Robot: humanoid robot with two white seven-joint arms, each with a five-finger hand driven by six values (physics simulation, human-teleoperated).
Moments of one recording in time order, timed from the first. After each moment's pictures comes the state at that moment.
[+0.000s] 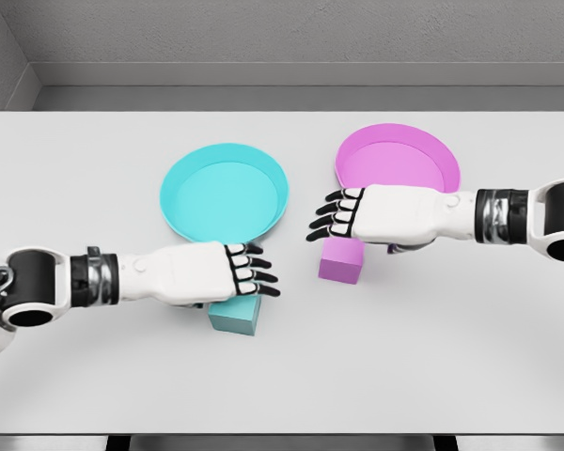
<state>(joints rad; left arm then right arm) -0.48 0.77 -0.77 -1.78 -0.67 -0.61 -0.34 -0.71 -0.82 0.81 -1.70 0.44 -0.59 0.49</state>
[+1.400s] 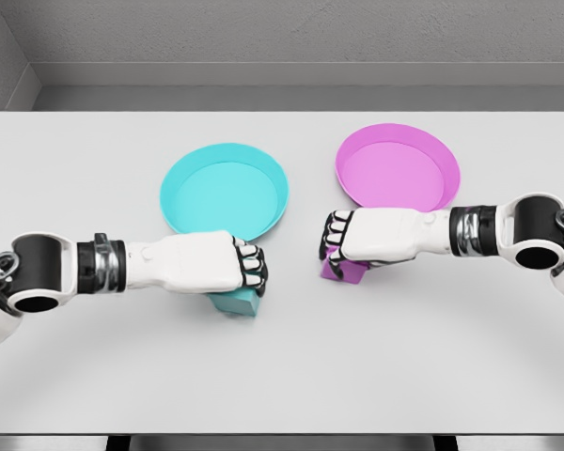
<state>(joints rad) -0.54 0.75 -0.78 -1.78 -0.66 -0.61 -0.38 -0.73 -0.77 0.91 -1.59 0.47 -0.61 0.48</state>
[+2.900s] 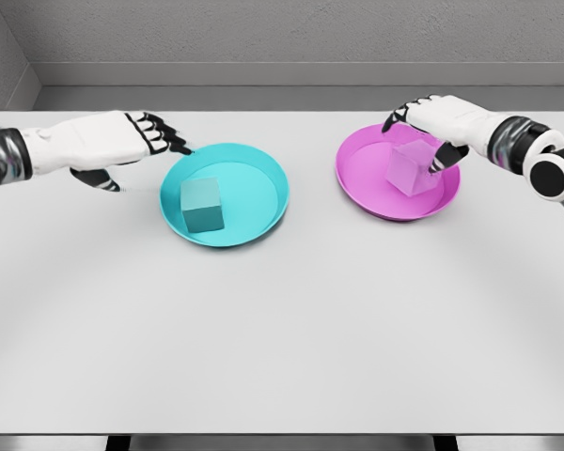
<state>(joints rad) -0.80 0.85 -0.75 -1.41 -0.50 -0.61 -0.38 -0.77 -0.71 0.72 -1.51 0.46 0.04 0.54</state>
